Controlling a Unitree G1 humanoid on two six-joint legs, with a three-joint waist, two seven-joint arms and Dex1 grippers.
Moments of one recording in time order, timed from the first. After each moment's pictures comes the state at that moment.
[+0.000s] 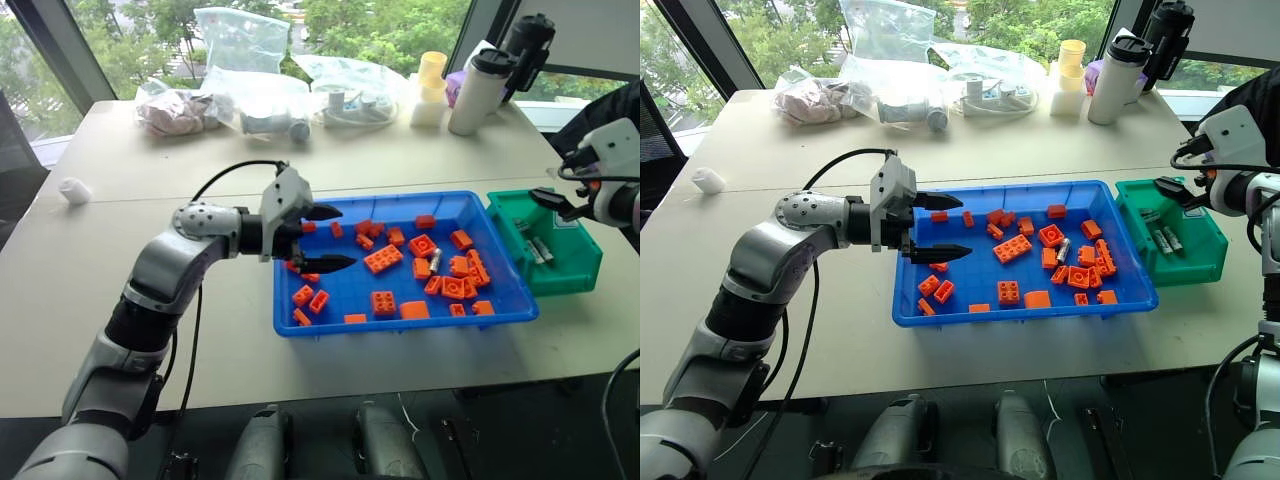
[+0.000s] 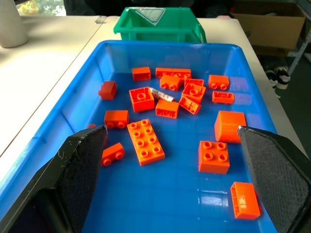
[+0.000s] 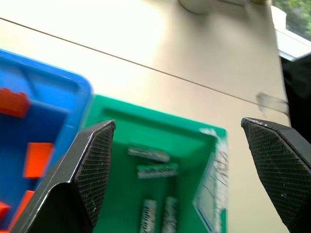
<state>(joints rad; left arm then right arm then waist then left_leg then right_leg) -0.70 0.57 -0.22 -0.19 -0.44 0.63 -1.04 -0.68 -0.98 -0.17 0.12 0.23 0.92 0.79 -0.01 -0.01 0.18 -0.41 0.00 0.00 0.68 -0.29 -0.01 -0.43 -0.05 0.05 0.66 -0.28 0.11</state>
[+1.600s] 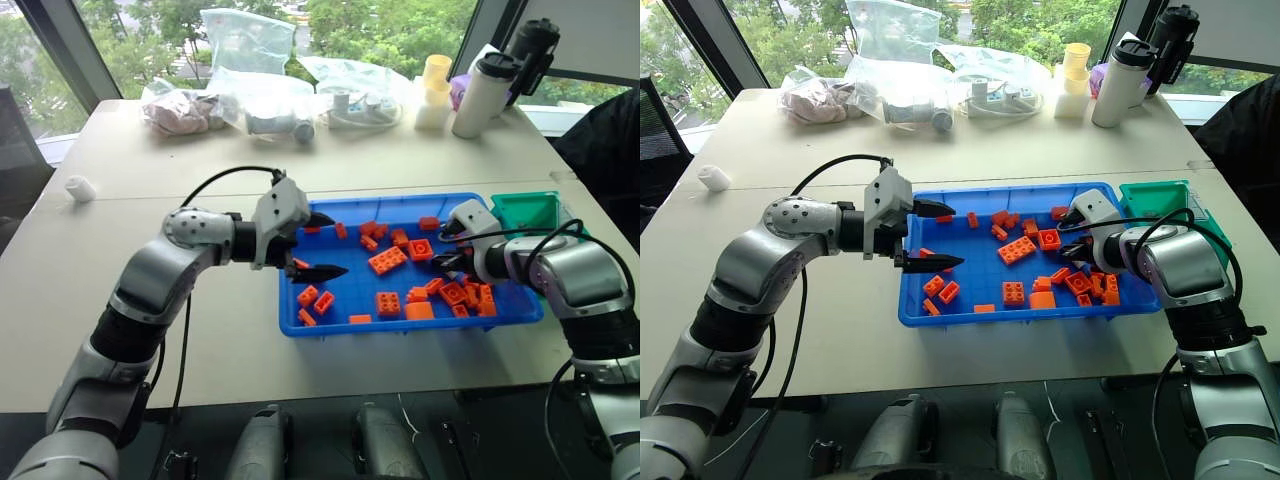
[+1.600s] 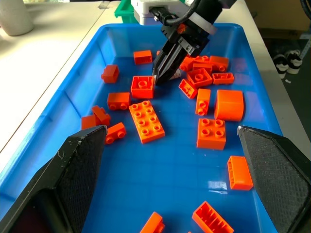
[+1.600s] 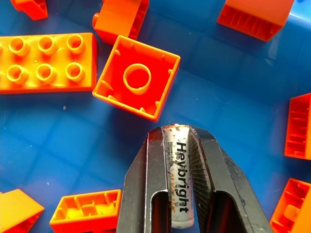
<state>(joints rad) -0.66 0.58 -0.22 -0.26 -0.40 0.65 -0.99 -0.60 -0.78 0.09 -0.01 0.30 1.19 0.63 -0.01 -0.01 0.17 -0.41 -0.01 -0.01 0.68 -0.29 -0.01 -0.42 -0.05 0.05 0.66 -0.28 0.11</state>
